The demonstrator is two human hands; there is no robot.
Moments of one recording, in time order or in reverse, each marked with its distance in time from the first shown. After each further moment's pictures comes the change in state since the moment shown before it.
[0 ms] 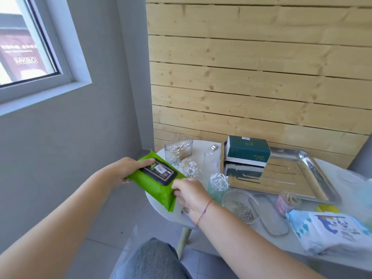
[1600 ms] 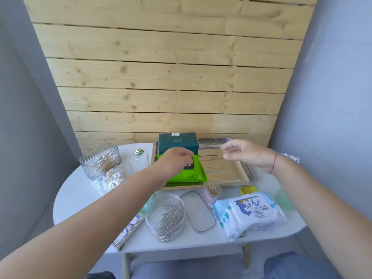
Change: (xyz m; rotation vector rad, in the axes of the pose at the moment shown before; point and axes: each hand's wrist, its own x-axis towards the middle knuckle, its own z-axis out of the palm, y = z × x) left_hand -0.078 0.168 0.251 0.109 -0.359 0.437; right_hand -0.020 -0.087 -0.337 -0.737 0.160 -0.210
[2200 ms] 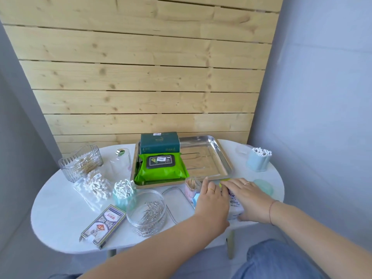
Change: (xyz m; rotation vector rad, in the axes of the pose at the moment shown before) left_hand -0.034 -0.020 0.169 1.289 -0.027 0.539; right_hand -0.087 0.095 0.033 -0.954 -0.015 -0.131
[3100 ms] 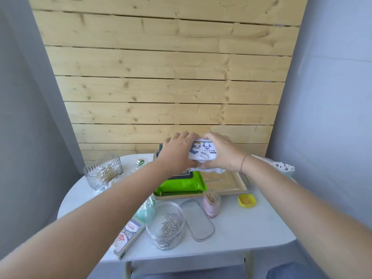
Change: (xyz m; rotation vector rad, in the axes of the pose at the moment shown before) left_hand 0.012 -0.169 -0.083 -0.383 0.295 -0.232; right_hand 0.110 -0.058 -0.118 0.444 0.313 -0.048
